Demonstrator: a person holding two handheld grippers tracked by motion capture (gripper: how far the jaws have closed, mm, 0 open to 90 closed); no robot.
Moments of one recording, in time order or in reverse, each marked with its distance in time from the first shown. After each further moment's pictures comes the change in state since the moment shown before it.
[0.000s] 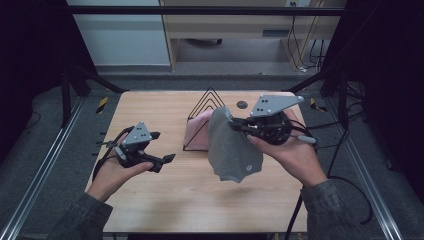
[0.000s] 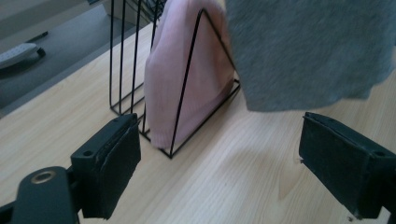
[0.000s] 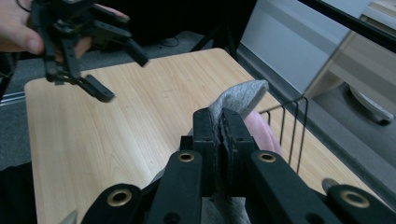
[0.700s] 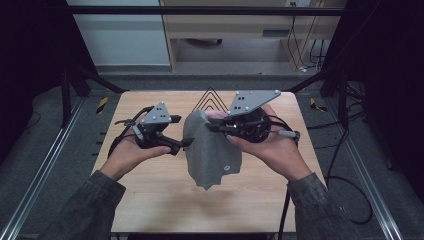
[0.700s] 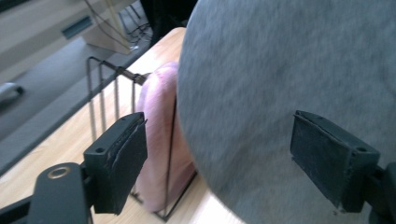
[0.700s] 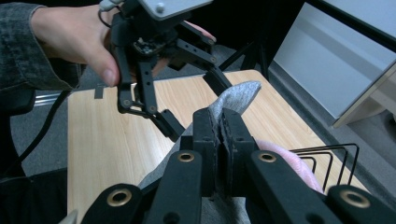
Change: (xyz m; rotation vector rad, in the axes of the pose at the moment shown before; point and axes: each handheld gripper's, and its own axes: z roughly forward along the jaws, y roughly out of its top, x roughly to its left) left arm 0.000 0.054 0.024 -0.038 -0.108 0.081; right arm 0.019 0.029 0.020 -0.034 0.126 -0.047
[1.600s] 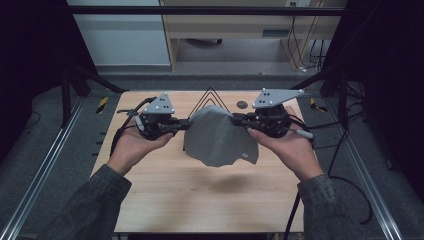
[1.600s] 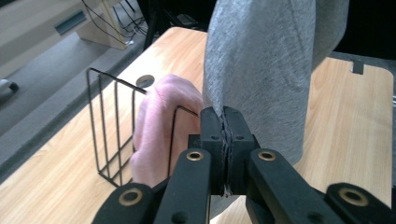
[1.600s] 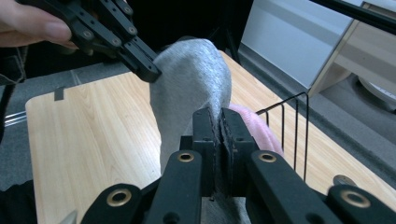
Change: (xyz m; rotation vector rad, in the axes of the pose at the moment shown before) left arm 0.003 0.031 -0.018 0.033 0.021 0.006; right arm -0.034 -0.037 -0.020 0.005 -0.130 0.145
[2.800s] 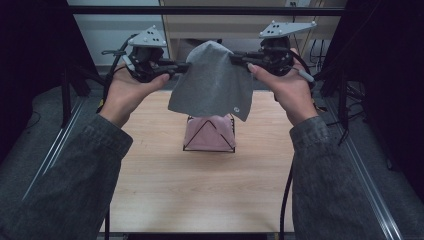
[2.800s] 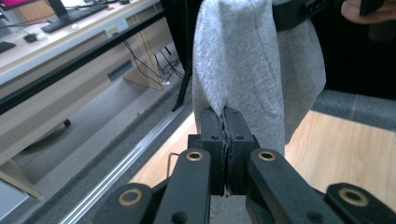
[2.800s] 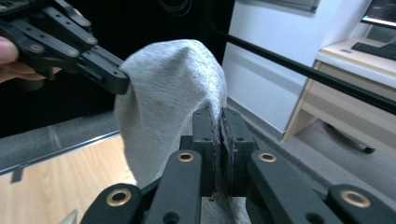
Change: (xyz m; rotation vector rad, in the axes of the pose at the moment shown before) left arm 0.063 0.098 -0.036 -0.133 0.133 0.010; right arm -0.076 0.090 0.004 -0.182 -0.068 0.034
